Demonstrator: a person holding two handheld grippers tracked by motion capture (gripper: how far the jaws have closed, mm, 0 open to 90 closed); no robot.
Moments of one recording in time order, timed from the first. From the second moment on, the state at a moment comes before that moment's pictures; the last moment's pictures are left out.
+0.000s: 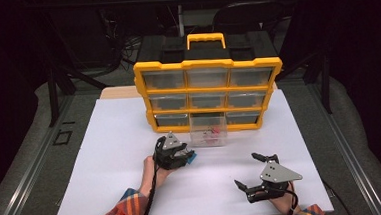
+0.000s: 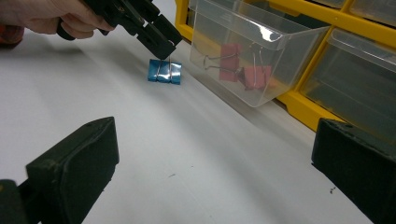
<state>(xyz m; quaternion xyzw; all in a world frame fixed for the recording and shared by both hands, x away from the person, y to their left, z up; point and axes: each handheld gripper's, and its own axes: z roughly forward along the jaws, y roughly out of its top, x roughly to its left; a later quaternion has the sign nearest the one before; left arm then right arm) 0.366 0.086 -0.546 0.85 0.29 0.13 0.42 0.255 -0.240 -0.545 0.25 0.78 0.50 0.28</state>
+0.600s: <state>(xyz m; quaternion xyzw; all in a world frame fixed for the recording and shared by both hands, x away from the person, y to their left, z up) 0.369 0.090 -0.551 0.84 0.31 0.12 0.43 0.253 -0.241 -0.544 0.25 0.78 0.50 0.28</state>
